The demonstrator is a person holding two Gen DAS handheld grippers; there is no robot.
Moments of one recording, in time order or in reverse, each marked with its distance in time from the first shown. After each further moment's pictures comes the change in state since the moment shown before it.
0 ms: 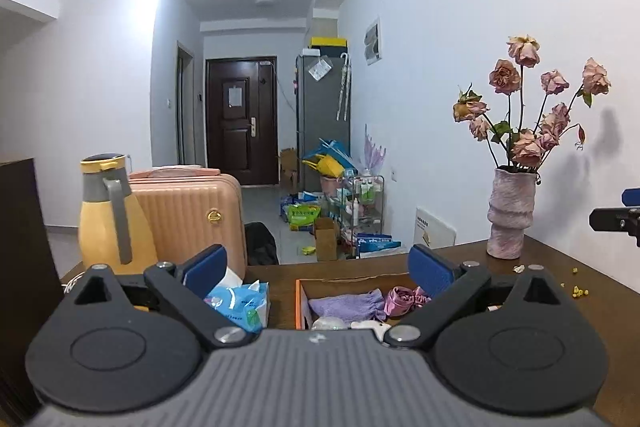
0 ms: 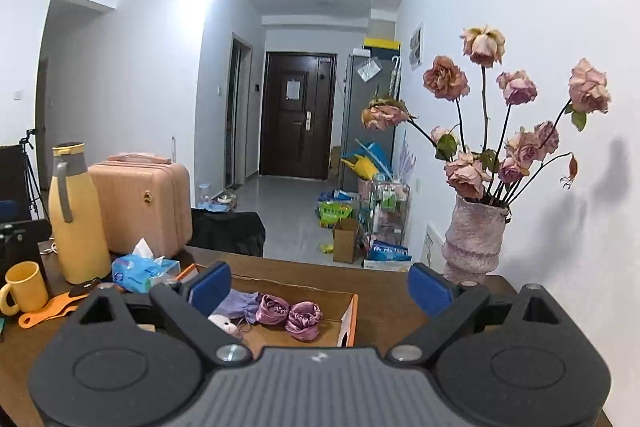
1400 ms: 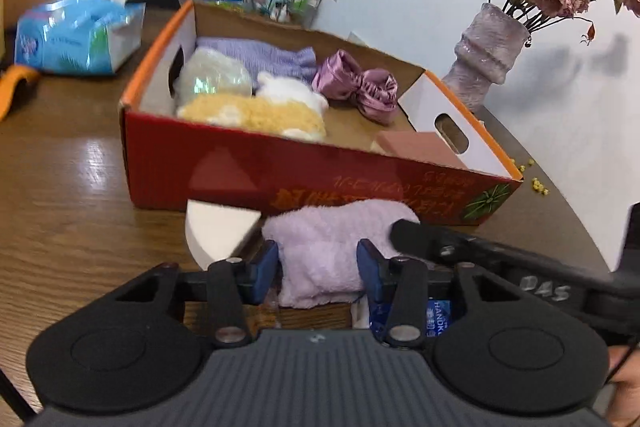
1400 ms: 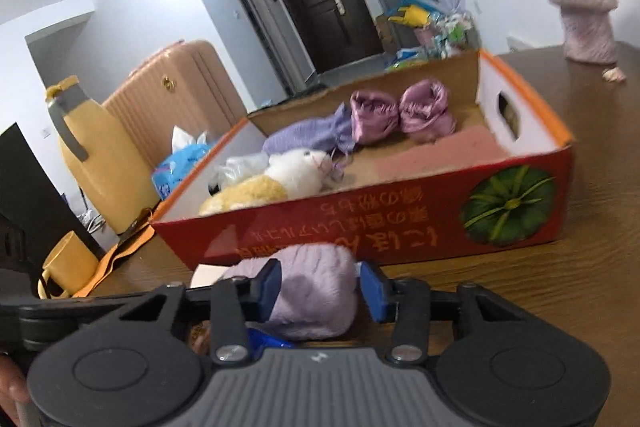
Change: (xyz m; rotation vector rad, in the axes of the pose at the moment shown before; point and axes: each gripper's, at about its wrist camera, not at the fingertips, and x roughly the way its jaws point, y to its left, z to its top) left arm 0.186 -0.019 -0.172 -0.271 0.586 -0.328; right arm 0.177 0.057 -0.182 0.392 0.357 0.303
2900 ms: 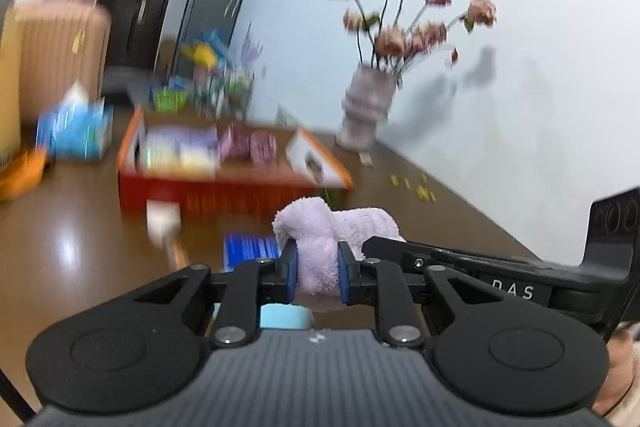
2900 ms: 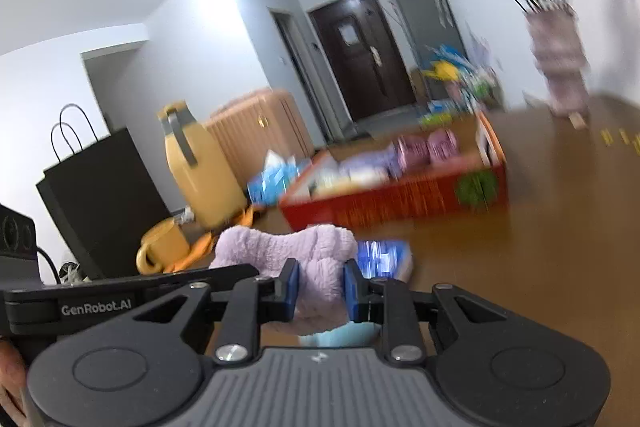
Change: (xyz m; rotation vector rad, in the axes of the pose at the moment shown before) left arm -0.180 -0.093 -0.068 0.196 -0.266 -0.096; right arm -0.200 0.056 -0.069 -0.090 -0.182 0.093
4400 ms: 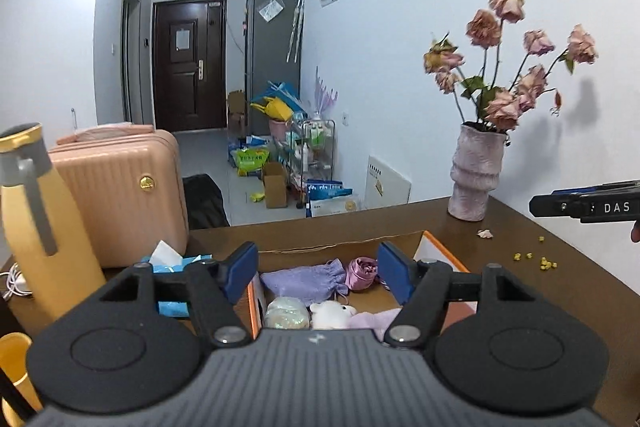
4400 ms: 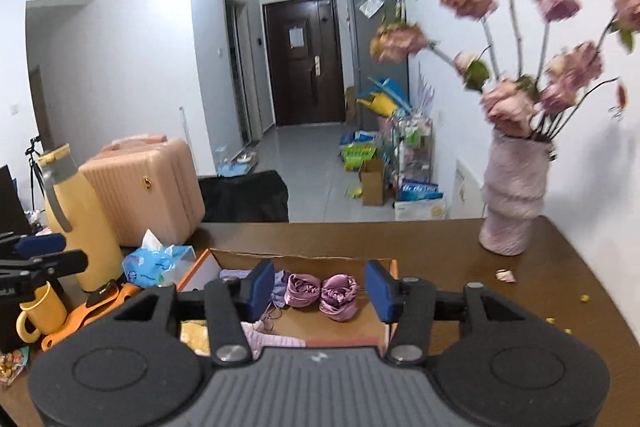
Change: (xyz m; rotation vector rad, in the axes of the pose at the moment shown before) left arm 0.037 0.045 0.159 0.144 -0.062 0.279; right arm 0.070 -0.038 0.215 -0.169 0.028 -0.306
